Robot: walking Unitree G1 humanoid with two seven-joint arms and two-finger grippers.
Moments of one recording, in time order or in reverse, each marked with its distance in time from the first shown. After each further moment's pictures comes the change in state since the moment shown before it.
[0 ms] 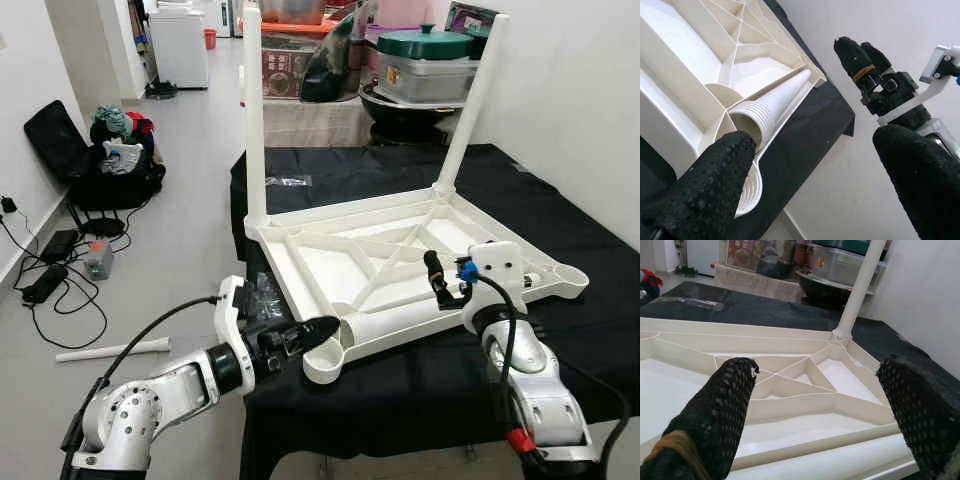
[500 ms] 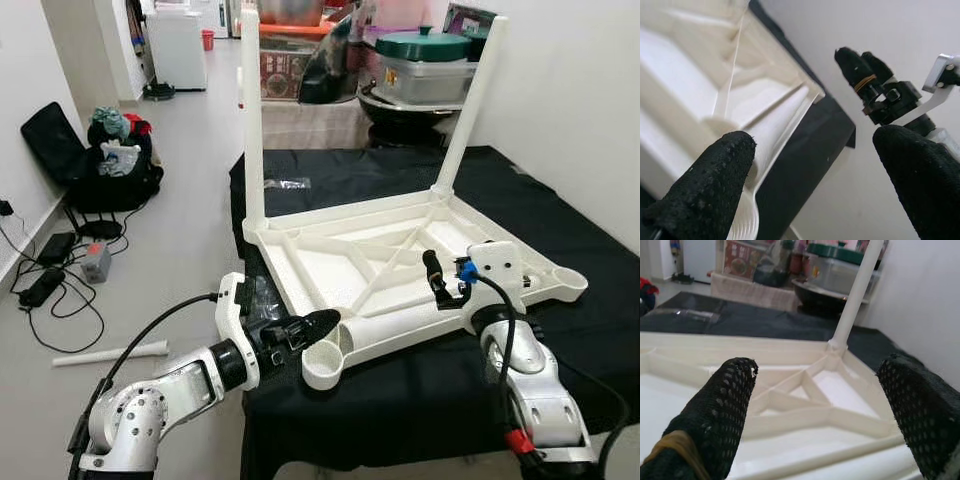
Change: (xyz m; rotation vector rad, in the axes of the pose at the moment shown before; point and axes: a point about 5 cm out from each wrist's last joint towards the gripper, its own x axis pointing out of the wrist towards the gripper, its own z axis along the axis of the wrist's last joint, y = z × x) left arm 0.003 -0.006 0.004 0.038 -0.050 0.010; right arm 0.000 0.002 0.003 0.000 -0.011 -0.004
